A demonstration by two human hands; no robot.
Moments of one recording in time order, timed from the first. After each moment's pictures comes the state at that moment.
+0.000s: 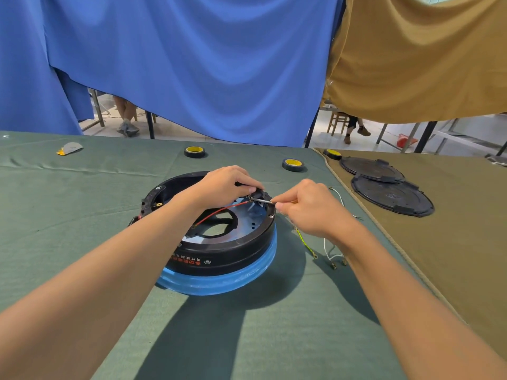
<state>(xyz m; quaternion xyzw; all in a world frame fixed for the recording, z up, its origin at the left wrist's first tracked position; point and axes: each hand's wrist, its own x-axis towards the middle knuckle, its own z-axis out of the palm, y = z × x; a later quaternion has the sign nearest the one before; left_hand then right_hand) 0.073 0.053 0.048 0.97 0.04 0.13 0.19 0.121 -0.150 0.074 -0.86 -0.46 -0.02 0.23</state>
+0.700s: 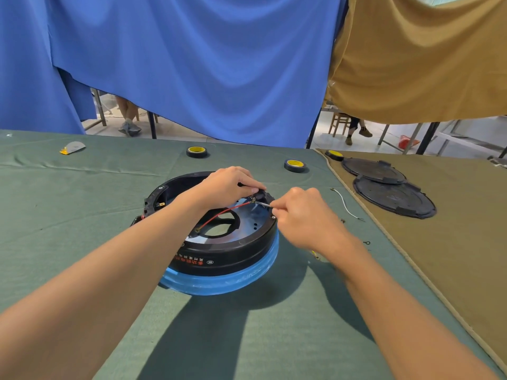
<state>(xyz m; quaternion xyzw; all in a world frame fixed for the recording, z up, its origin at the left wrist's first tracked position) 0.074 0.053 0.047 0.97 0.04 0.13 0.20 0.103 -0.143 0.065 -0.87 -0.46 -0.05 0.19</state>
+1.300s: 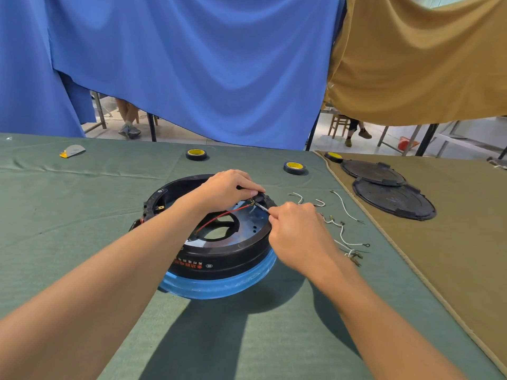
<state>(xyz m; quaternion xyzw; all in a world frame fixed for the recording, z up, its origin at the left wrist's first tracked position) 0.074 0.053 0.047 0.97 0.04 0.13 0.21 0.090 -0.142 0.043 -0.88 -0.42 -0.10 0.20</state>
